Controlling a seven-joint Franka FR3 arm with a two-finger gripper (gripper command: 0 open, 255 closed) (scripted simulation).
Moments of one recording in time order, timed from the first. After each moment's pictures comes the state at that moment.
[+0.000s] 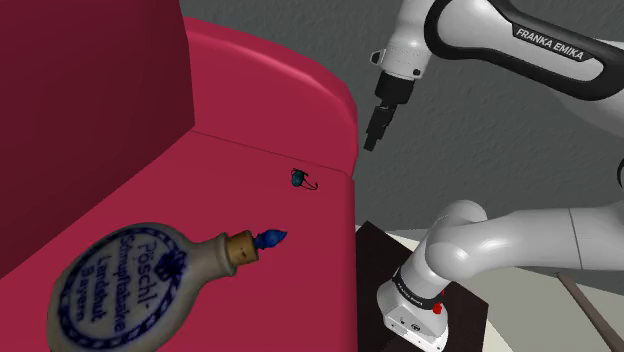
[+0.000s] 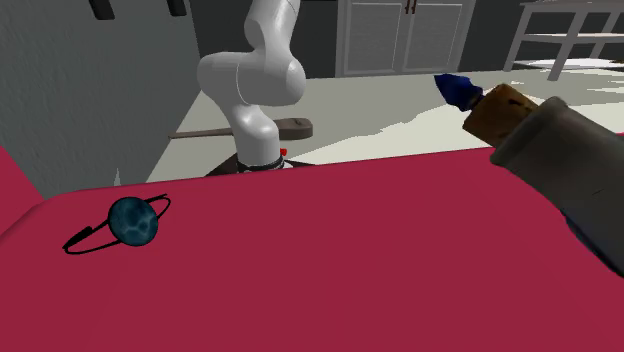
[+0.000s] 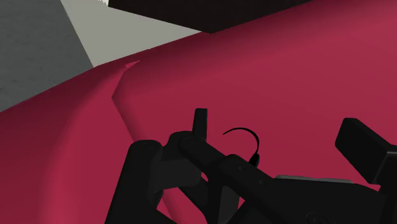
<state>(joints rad) -0.01 -0.83 0.05 -2.32 0.07 1.44 -0.16</state>
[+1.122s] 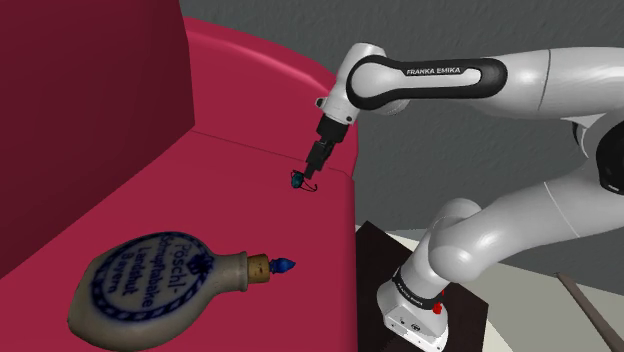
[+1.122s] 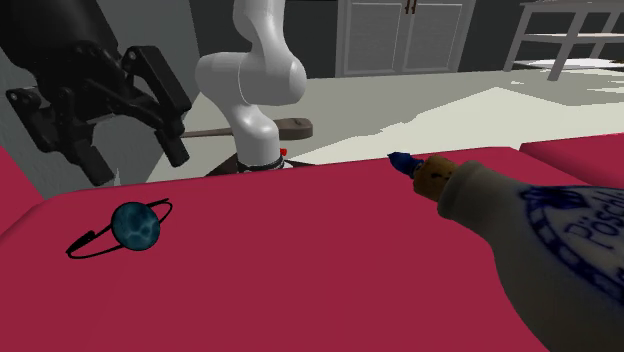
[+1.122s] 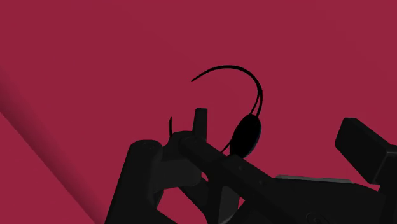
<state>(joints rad) 0.08 -0.54 -0.01 -2.51 0.30 1.98 -0.31</state>
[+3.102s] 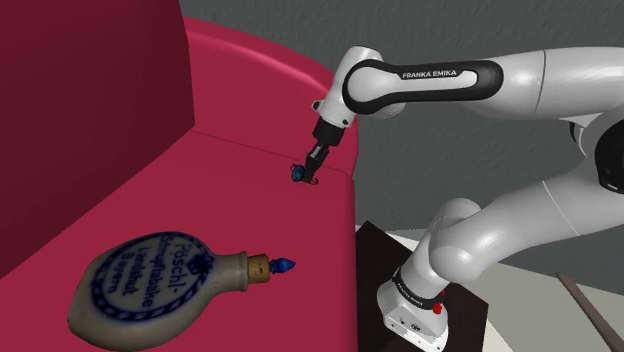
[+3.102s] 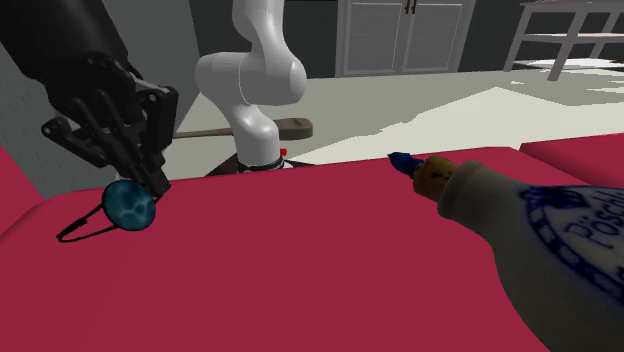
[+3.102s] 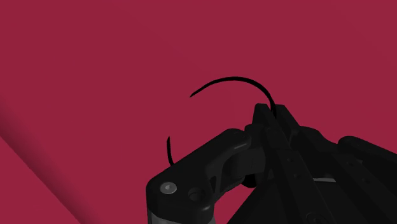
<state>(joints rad) 0.09 -0.52 0.01 -2.52 0.32 2.01 -0.30</state>
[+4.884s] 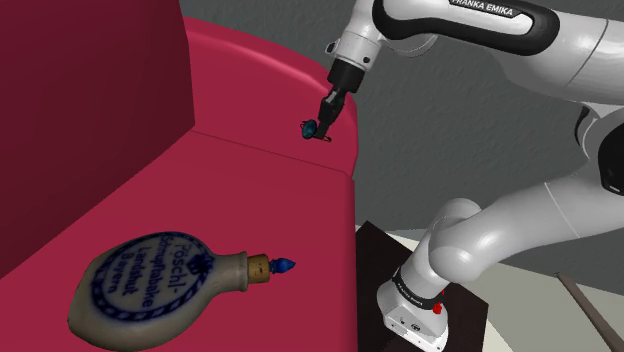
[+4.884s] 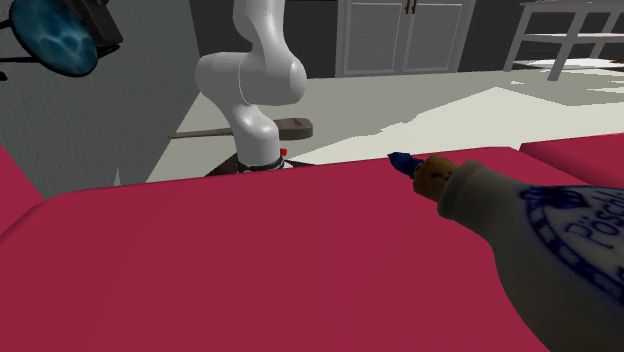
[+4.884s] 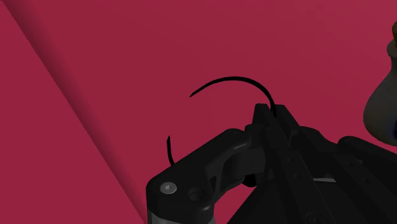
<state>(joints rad) 0.09 -0.55 -0.01 -2.19 0.28 1.66 -0.21</state>
